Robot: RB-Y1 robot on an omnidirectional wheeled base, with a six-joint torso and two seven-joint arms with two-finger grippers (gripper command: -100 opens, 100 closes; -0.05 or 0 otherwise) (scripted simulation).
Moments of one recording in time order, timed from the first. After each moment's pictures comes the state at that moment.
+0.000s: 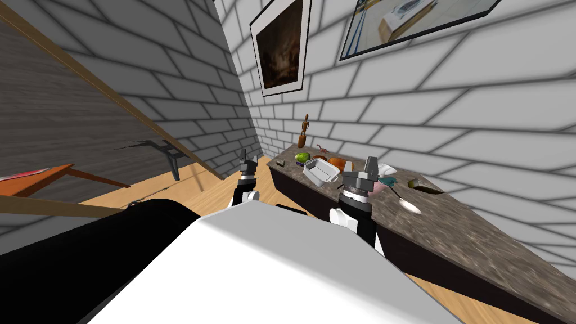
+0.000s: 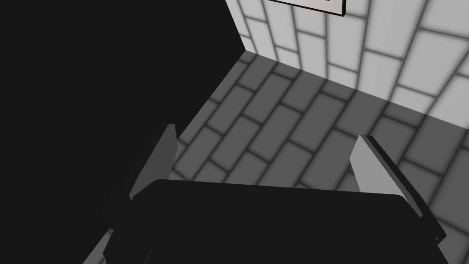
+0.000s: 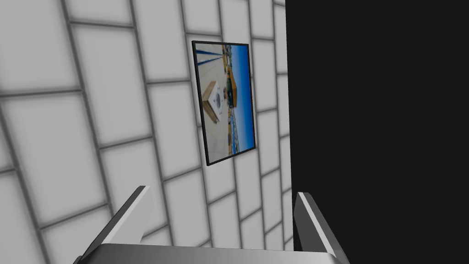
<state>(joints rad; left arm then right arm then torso) 0.54 -0.04 0.05 -2.28 0.11 -0.46 -0.06 0.49 -0.02 0.07 -2.34 -0.02 -0.44 0.04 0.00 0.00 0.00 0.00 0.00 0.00</state>
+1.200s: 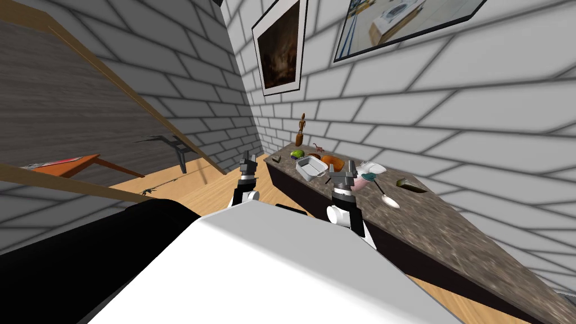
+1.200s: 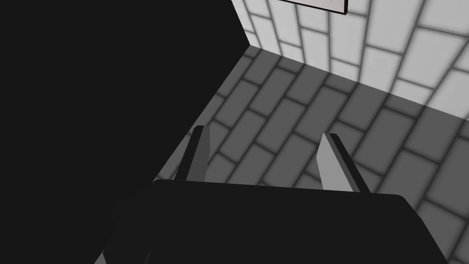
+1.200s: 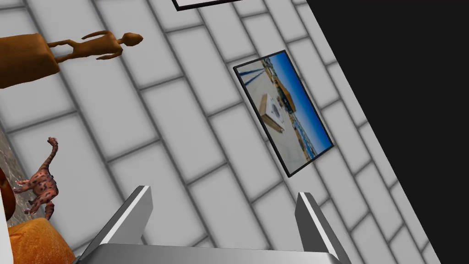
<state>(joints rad) 0.54 -0.04 0.05 -2.28 0.11 -0.46 -0.06 0.38 -0.20 0.12 -2.14 -0.23 -0.44 -0.22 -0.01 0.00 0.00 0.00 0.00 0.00</state>
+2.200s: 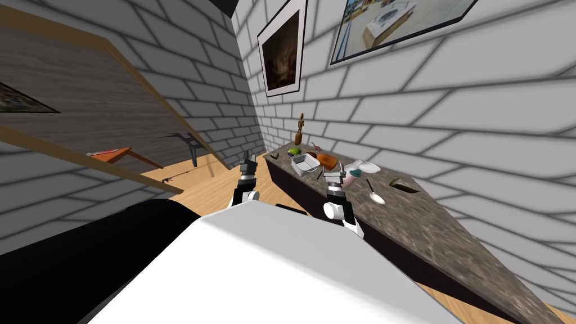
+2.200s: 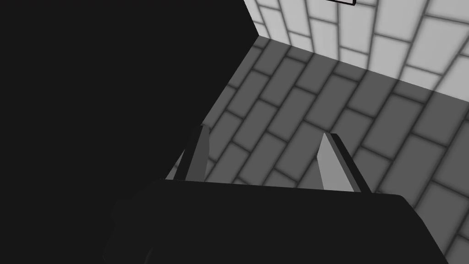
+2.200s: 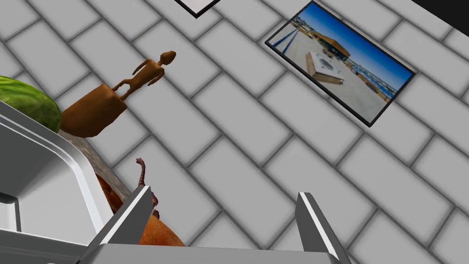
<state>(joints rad) 0.54 -0.04 0.05 -2.28 0.11 -0.46 -0.06 0.27 -0.27 0.19 -1.94 -0.44 -0.45 -0.47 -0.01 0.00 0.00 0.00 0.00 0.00</state>
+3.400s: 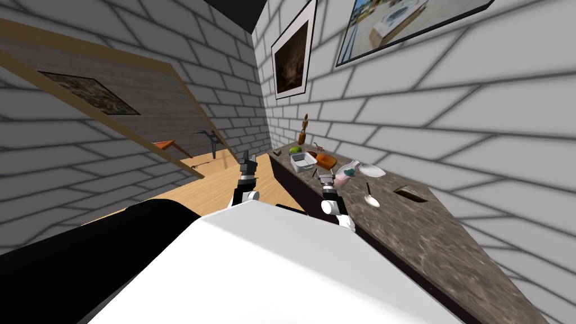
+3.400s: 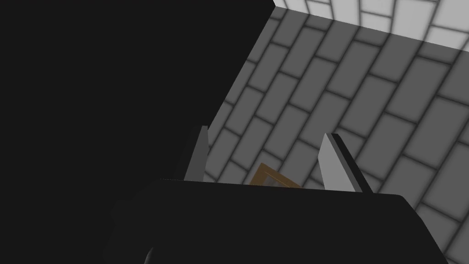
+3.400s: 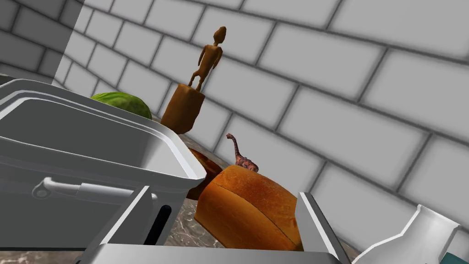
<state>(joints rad) 0.54 -0.04 0.05 -2.28 0.11 -0.46 -0.06 0.15 -0.34 0.27 -1.70 -0.67 -0.41 -0.75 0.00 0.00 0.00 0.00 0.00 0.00</state>
